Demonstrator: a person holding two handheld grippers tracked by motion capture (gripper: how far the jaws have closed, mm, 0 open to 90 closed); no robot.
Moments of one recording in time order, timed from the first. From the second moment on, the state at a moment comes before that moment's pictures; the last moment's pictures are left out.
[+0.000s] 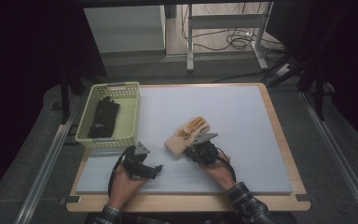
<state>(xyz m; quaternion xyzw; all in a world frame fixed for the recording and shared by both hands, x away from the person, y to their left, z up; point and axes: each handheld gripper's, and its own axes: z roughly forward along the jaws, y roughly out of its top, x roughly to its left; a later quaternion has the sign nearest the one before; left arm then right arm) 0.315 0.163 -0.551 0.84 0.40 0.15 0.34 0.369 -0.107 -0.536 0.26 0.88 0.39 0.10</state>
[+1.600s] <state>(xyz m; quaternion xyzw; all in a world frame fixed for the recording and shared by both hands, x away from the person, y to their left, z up) 0.316 0.162 -0.551 0.83 0.41 0.14 0.34 0.356 -0.252 -0.527 0.37 0.84 0.37 0.17</state>
